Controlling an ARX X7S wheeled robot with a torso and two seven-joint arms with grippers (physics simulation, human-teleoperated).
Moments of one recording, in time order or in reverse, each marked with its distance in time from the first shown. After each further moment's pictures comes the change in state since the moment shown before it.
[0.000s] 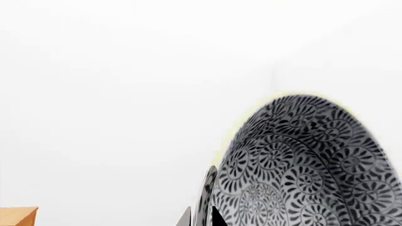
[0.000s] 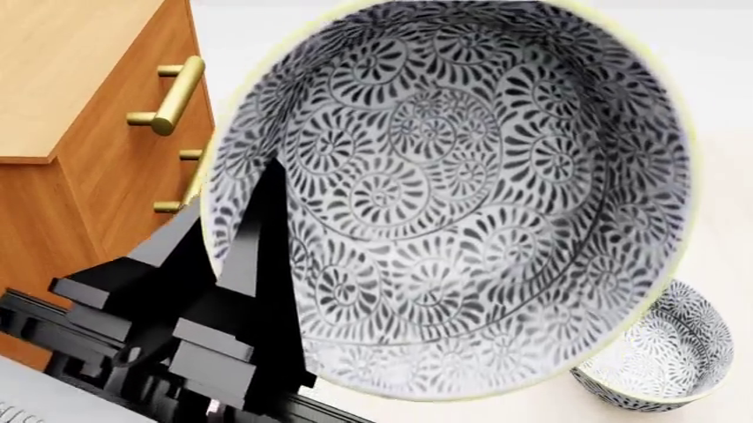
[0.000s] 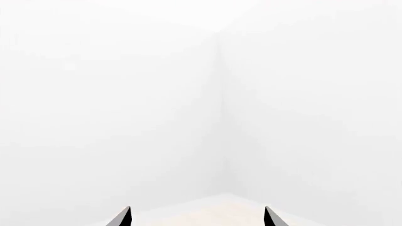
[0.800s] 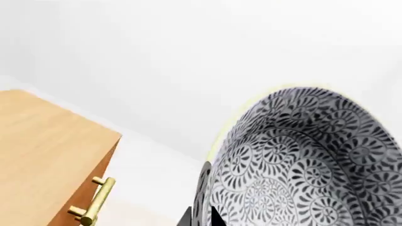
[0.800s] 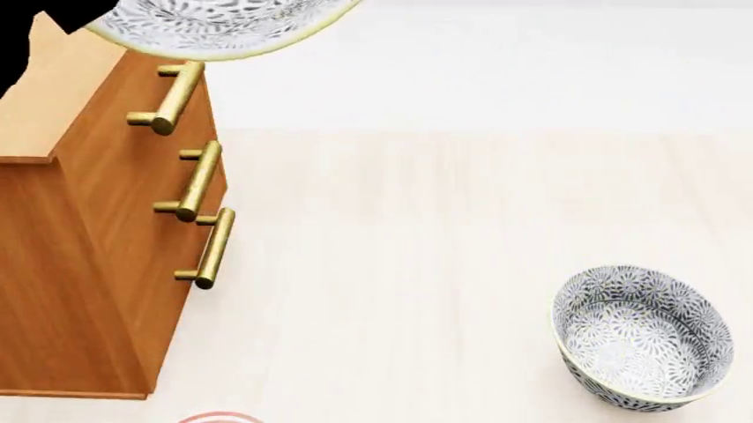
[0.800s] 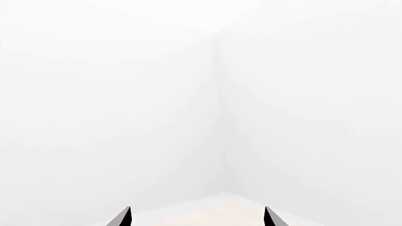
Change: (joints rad) left arm -1.022 -0.334 0.450 -0.427 -1.150 0.888 -0.415; right arm 0.008 0.003 -0.037 -0.032 -0.028 0.038 0.033
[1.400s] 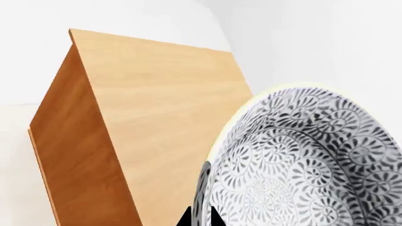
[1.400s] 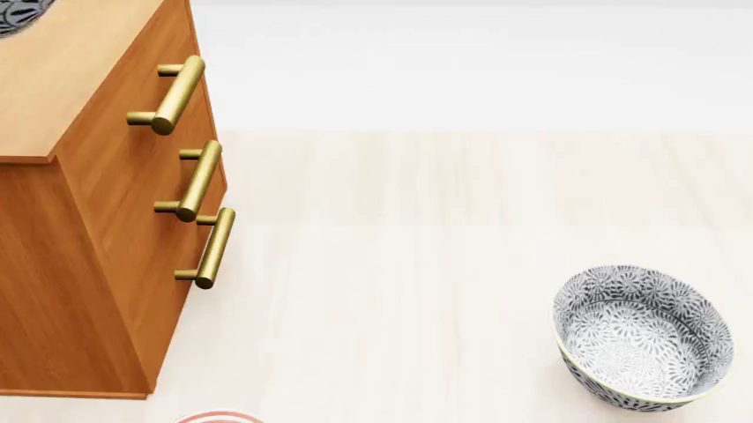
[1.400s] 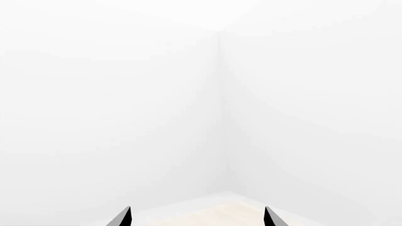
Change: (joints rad) left arm -0.176 -0.076 0.394 -0.462 -0.530 0.424 0.006; right arm 0.005 0.016 -0.010 0.002 -0.002 0.008 0.011
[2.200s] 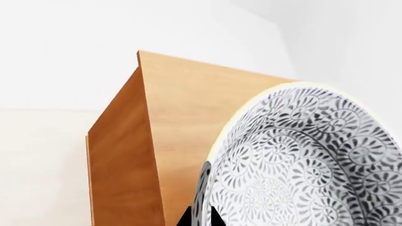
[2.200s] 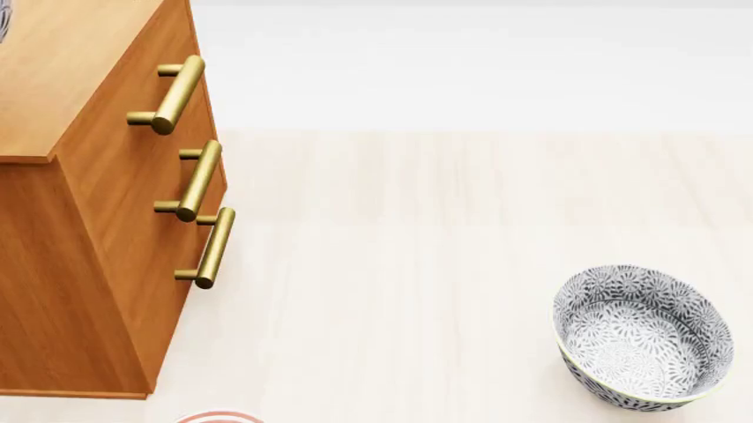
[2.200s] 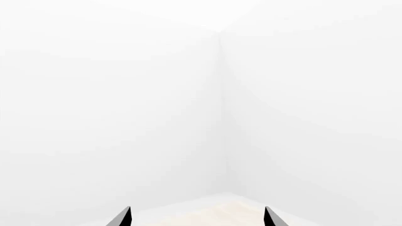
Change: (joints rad) left arm 0.082 0.043 0.080 -0.364 -0.125 -0.093 0.067; right arm -0.023 0.014 0.003 -0.003 0.004 -0.017 0.009
